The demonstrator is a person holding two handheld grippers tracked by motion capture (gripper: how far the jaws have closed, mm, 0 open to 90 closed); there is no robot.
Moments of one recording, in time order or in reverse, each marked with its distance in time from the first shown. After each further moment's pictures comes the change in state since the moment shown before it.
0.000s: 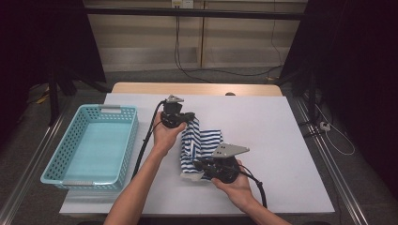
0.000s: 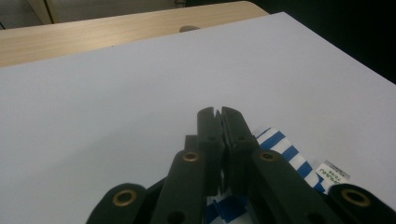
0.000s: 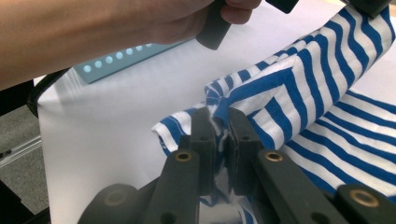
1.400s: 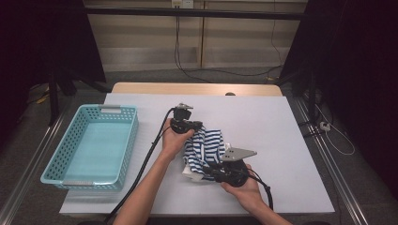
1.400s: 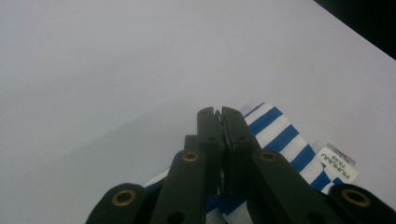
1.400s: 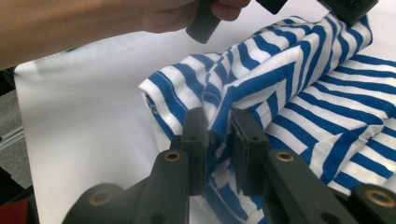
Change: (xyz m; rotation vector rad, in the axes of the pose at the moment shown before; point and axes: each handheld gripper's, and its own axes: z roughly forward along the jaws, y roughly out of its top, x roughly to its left) left arm -0.012 -0.018 0.038 0.063 -0.061 -0.066; right arm -0.013 -0.022 -0.013 0.081 -0.038 0.027
